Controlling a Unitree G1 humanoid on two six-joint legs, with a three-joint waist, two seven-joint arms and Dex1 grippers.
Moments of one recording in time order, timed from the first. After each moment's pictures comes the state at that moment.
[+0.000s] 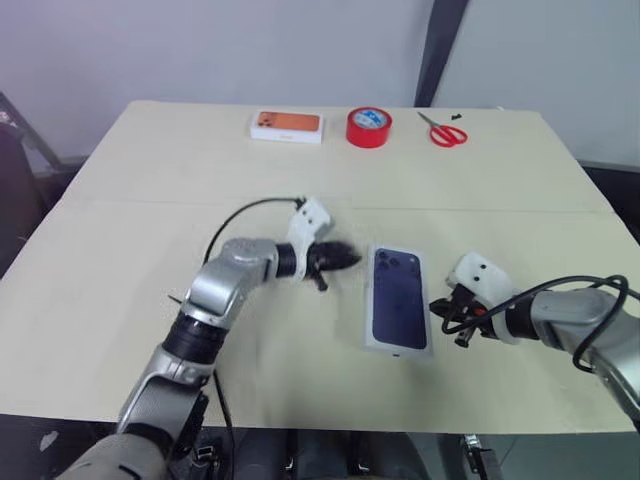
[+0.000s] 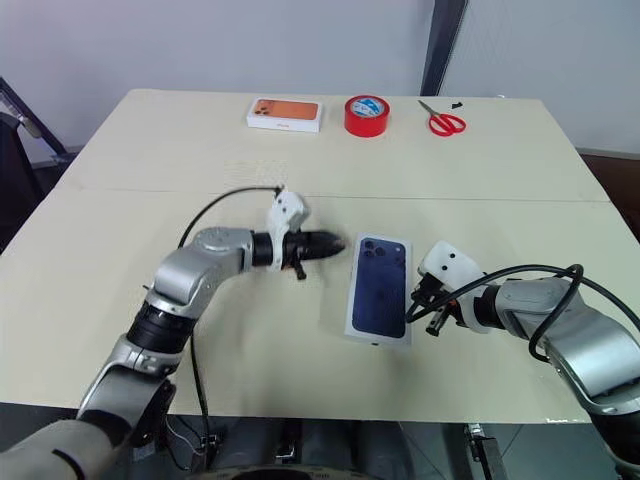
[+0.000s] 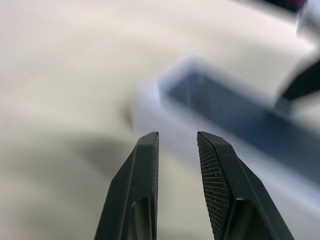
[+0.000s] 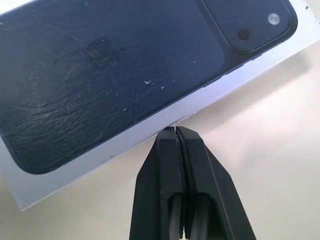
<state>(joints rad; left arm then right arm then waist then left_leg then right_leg) -0.68 0.25 -0.21 0.00 -0.31 0.73 -0.80 -0.14 -1.00 -0.02 -0.60 0.46 1.04 0.73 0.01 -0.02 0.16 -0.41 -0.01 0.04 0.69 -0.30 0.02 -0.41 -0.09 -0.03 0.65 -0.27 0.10</state>
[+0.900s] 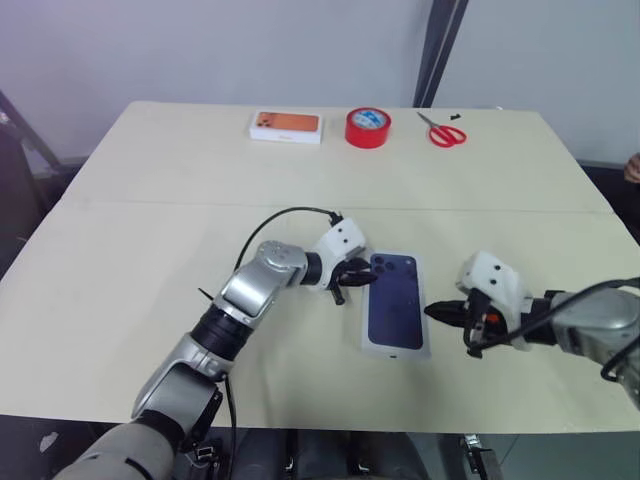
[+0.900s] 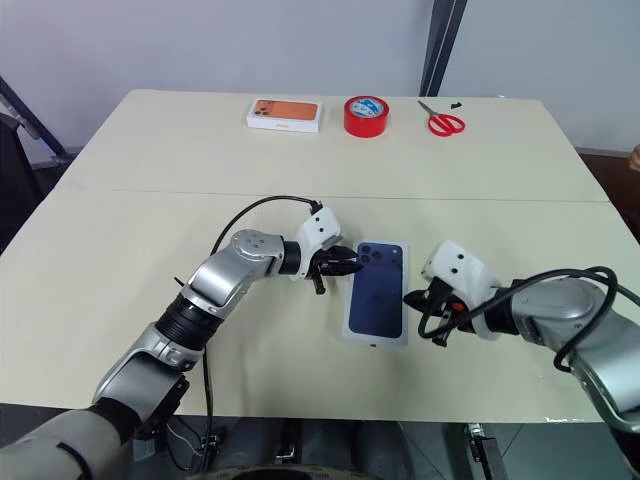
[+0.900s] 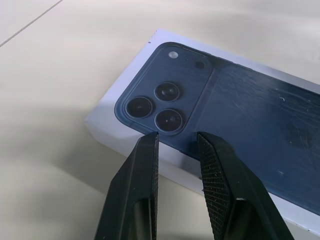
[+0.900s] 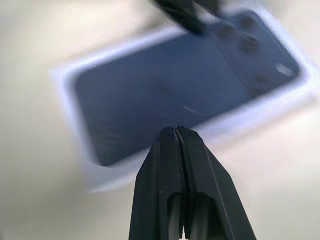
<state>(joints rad) -0.70 0.22 -0.42 0.14 -0.14 0.62 -0.83 -0.04 -1.02 -0.15 -0.73 0.58 1.00 0.85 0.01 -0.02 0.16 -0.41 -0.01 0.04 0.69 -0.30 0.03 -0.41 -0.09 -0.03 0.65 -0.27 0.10</state>
